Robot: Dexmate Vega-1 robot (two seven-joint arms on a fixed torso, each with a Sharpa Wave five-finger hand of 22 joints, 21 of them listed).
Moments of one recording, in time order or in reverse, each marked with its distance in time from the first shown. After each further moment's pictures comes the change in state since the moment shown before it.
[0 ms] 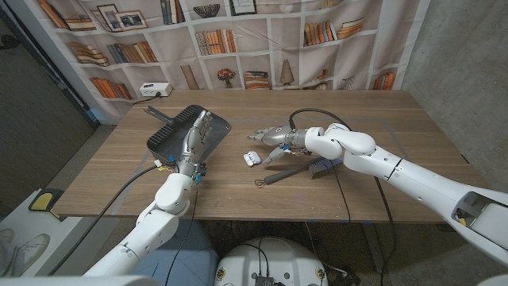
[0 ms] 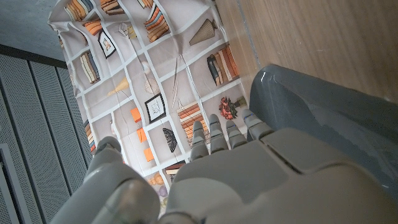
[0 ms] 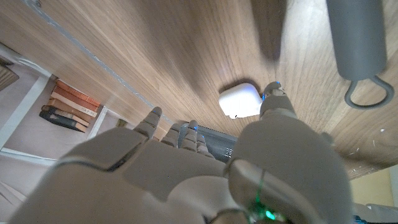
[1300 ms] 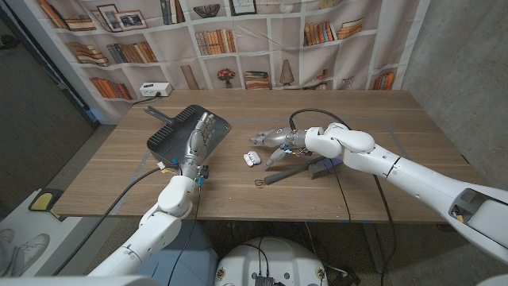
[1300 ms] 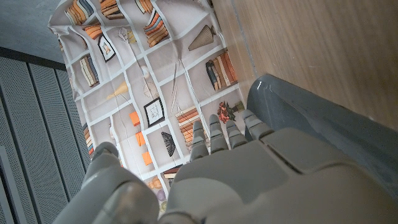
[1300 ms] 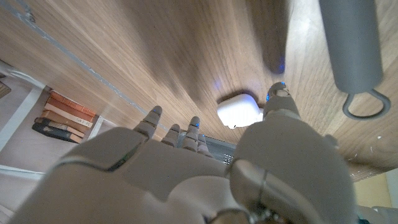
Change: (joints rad) left arm 0.000 -0.009 0.018 0.007 0.011 -0.003 0.003; left_hand -0.025 -0.043 -0.038 0.010 0.000 0.014 0.014 0.000 0.000 0.011 0.011 0.000 0.000 0.005 0.006 0.000 0.002 0.000 0.000 0.000 0.000; right arm 0.019 0.009 -0.012 0.041 0.029 0.016 0.022; right_hand -0.020 -0.020 -0.025 0.025 0.004 0.000 -0.011 0.011 0.000 0.048 -0.009 0.029 0.009 -0.005 -0.005 0.005 0.000 0.030 0.020 0.000 0.000
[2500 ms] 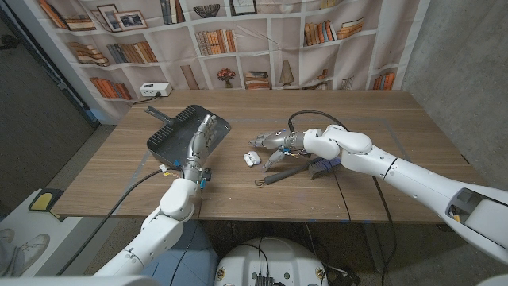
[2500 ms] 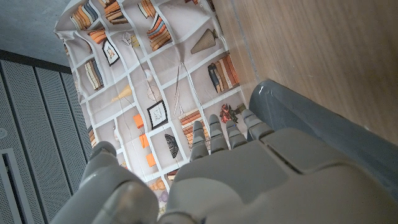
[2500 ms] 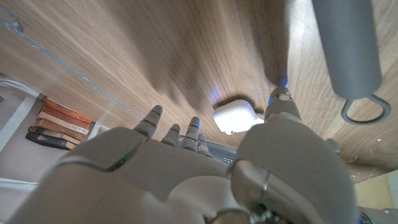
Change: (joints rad) left arm 0.014 -0.009 0.010 -0.004 0.030 -0.019 0.012; left_hand 0.021 -0.006 -0.004 -0.004 0.016 -0.008 -0.007 0.000 0.000 0.000 0.000 0.000 0.000 0.005 -0.005 0.000 -0.002 0.004 -0.004 0.000 0.000; right arm 0.007 0.011 -0.018 0.025 0.013 -0.004 -0.004; right_hand -0.031 0.009 -0.015 0.015 0.004 0.000 0.000 0.000 0.000 -0.003 -0.004 0.000 0.000 0.000 0.000 0.000 0.000 -0.003 -0.022 0.000 0.000
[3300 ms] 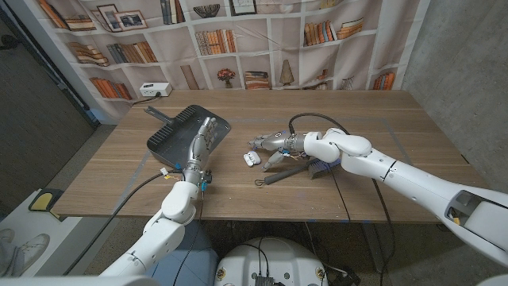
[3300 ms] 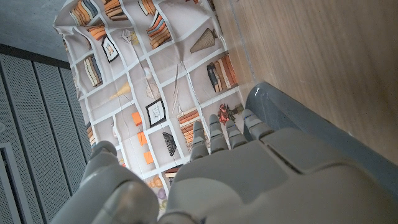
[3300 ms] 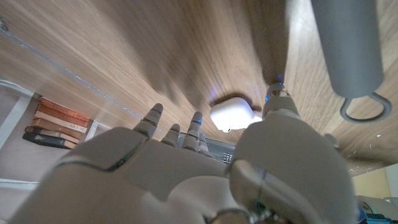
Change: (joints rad) left arm 0.007 -0.017 0.003 0.023 -0.010 -0.028 -0.005; left_hand 0.004 0.004 -0.003 -0.003 0.000 0.000 0.000 0.000 0.000 0.006 -0.006 0.000 0.000 0.000 0.000 0.000 -0.001 -0.006 -0.006 0.000 0.000; right arm -0.013 0.005 -0.002 0.026 0.011 0.020 -0.062; right_hand 0.054 0.014 0.013 -0.024 0.011 0.000 0.000 0.016 0.000 0.071 -0.013 0.035 0.005 0.000 0.000 0.007 -0.002 0.039 -0.017 0.004 0.000
